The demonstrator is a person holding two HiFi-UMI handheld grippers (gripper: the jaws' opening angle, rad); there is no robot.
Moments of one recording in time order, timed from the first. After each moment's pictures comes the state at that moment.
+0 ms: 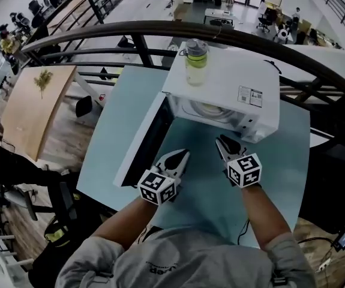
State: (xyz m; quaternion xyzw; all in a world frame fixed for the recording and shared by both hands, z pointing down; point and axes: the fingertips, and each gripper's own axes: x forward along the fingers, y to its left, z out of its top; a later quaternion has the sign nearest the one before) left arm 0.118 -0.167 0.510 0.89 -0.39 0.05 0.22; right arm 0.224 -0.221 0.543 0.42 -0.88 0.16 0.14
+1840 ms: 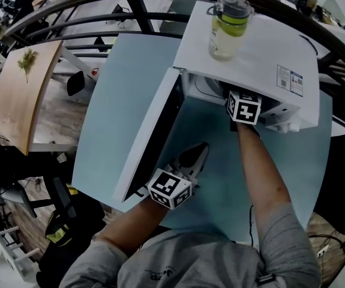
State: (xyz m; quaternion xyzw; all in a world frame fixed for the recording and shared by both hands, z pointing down) left arm 0.113 -0.183 0.572 0.89 -0.37 0.03 0.26; right arm 0.230 -0.414 0.639 0.62 -0.73 0.18 0.19
